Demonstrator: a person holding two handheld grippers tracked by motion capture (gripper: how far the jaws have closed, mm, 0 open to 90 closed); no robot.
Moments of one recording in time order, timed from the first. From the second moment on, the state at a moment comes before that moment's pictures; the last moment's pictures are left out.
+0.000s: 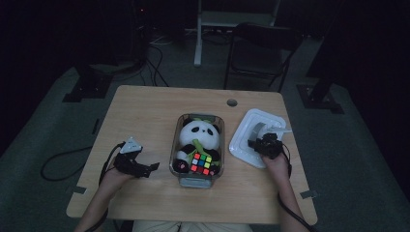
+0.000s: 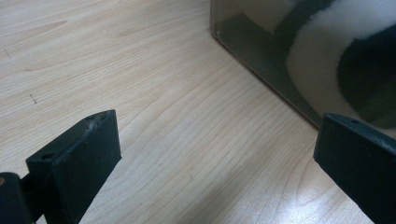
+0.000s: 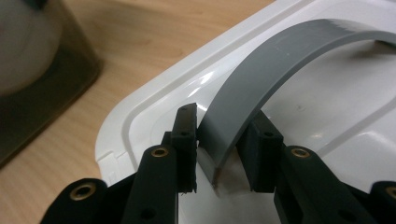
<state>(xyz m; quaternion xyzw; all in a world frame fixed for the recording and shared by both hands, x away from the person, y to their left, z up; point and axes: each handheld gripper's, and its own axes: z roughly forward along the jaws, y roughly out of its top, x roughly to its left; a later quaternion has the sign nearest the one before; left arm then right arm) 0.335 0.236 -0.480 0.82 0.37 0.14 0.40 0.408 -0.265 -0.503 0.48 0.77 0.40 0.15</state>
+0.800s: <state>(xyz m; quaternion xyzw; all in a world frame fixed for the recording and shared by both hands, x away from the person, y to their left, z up) 0.347 0.209 -0.481 0.81 0.36 0.19 0.41 0.395 -0.249 -0.500 0.61 0.68 0.33 0.23</state>
